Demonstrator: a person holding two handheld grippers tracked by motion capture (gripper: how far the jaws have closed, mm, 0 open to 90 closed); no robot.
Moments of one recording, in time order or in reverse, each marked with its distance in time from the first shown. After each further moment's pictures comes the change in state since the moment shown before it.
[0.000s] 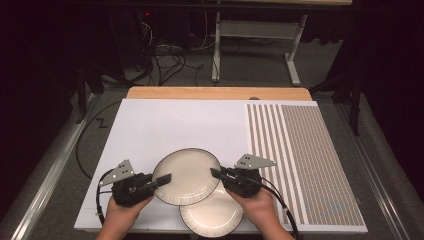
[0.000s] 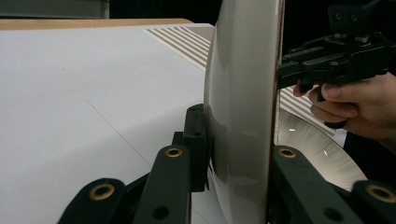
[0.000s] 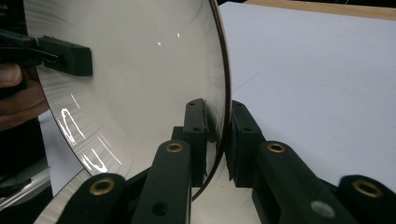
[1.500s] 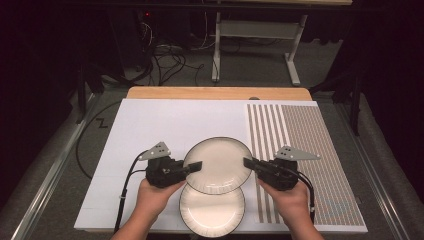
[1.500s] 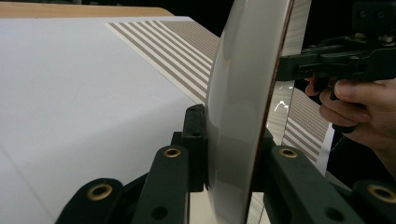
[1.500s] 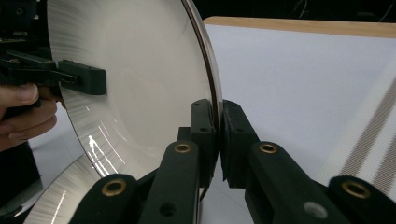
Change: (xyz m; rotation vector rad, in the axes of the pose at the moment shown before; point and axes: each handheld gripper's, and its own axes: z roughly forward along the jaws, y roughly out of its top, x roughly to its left) left arm -0.024 0.047 0.081 0.083 -0.069 -0.047; right arm -0.045 0.010 -0.074 -0.046 -0.090 0.086
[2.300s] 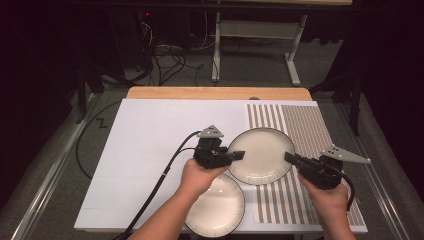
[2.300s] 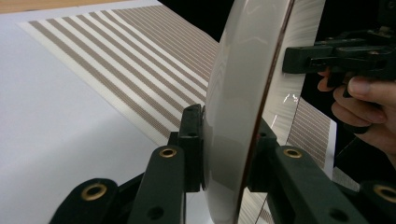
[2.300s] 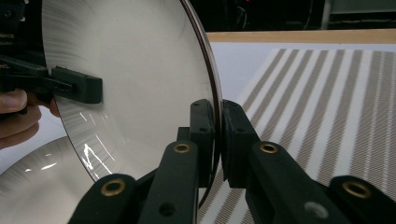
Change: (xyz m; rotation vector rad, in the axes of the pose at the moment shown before) left arm -0.027 0.048 0.110 0.121 -0.065 0.032; right arm -0.065 -0.012 -0.070 -0.066 -0.170 0.078
